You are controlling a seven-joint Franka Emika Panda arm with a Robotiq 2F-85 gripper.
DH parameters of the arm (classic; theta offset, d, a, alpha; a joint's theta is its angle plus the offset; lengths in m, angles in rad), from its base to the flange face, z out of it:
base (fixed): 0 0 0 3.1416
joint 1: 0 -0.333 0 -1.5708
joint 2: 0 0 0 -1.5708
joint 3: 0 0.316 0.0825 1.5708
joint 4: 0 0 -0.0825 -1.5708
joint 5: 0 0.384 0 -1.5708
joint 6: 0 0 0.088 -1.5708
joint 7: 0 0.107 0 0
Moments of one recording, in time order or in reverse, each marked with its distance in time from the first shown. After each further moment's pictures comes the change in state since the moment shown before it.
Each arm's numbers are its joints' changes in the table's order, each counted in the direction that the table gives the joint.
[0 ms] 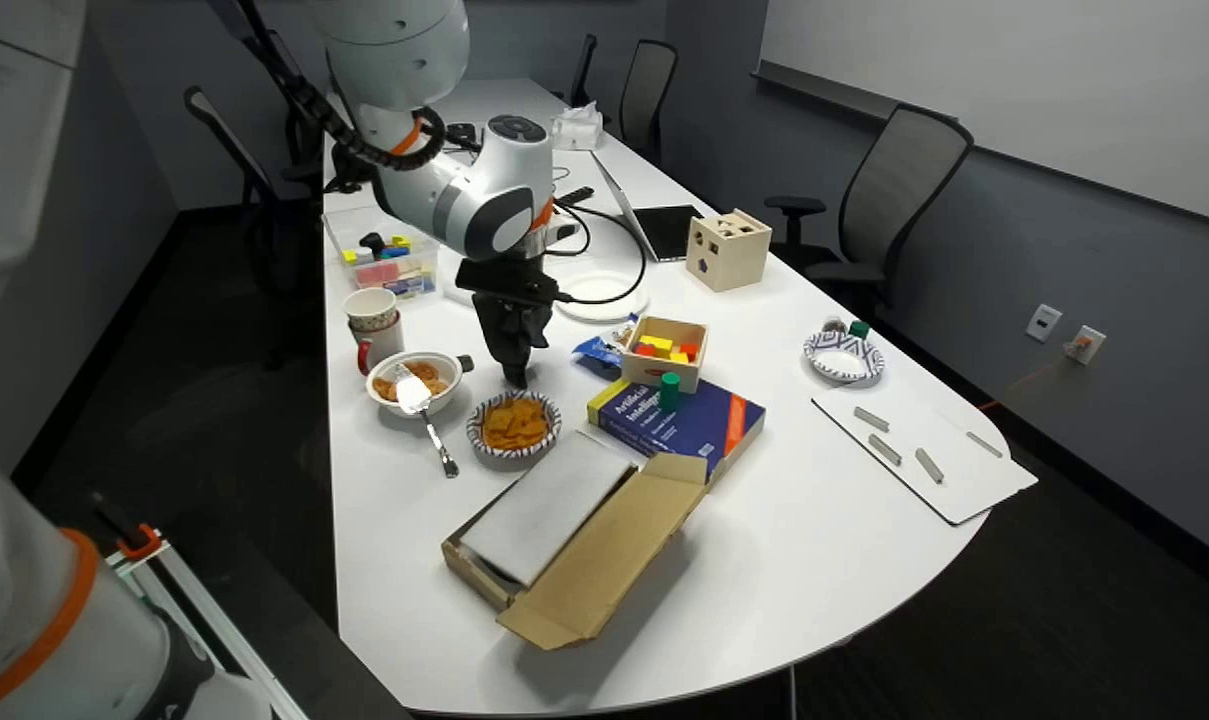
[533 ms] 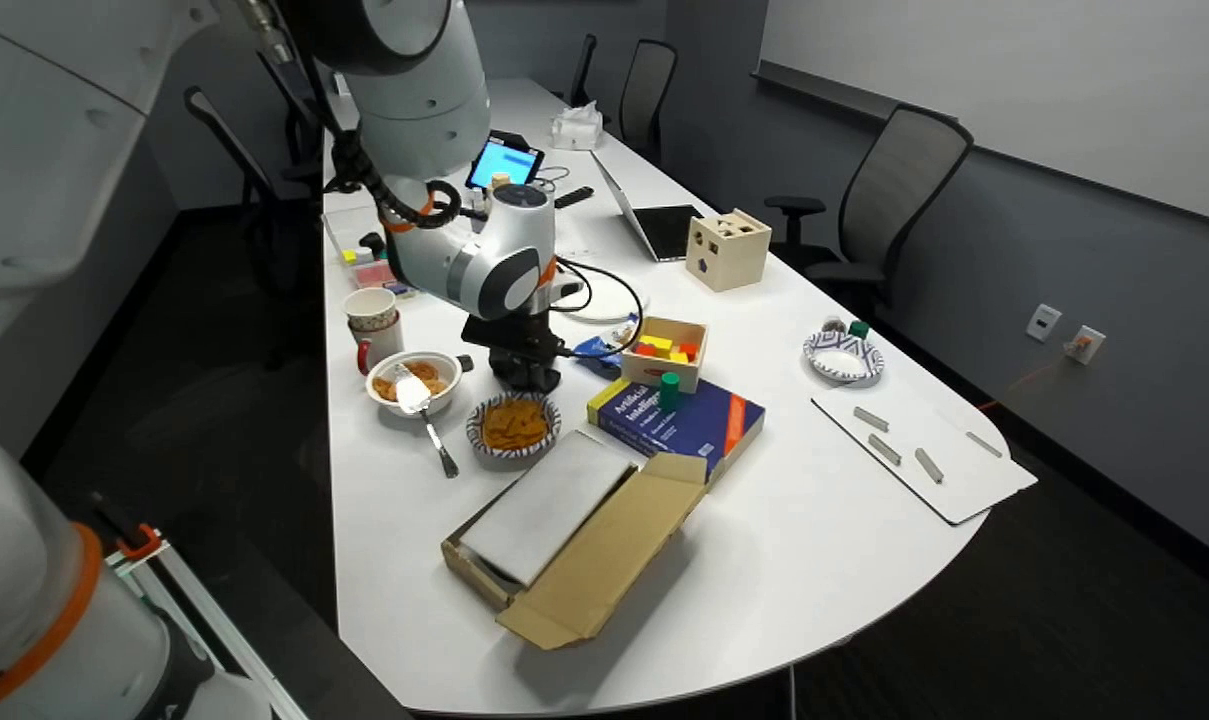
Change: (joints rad) arm -0.101 -0.158 -0.135 0.035 -0.089 -0.066 0.128
